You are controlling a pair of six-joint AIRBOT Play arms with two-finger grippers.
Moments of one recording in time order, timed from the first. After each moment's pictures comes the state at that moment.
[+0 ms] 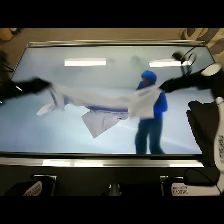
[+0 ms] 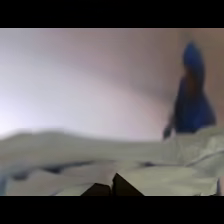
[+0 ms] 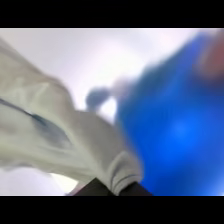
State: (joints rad) left arm 0.15 -1.02 1.21 0.75 -0.95 -1.24; right arm -0.18 -1.49 1.55 -0.91 1.19 0.67
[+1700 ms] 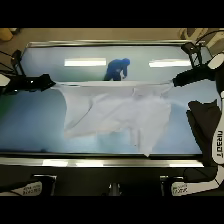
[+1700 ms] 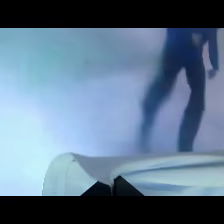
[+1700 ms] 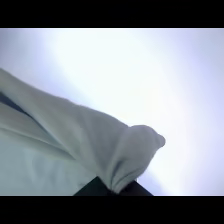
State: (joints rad) left arm 0.11 -1.41 1.32 0.97 -0.88 -1.42; right arm -0.18 -1.63 1.68 -1.29 1.11 0.92
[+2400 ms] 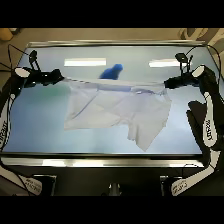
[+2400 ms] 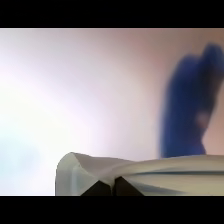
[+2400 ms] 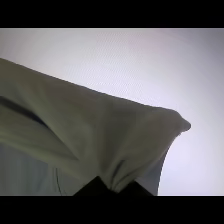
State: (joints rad) left arm 0.11 -1.77 1.62 0.89 -0.85 -1.34; right arm -0.18 -1.81 1.68 -1.20 0.97 0.95
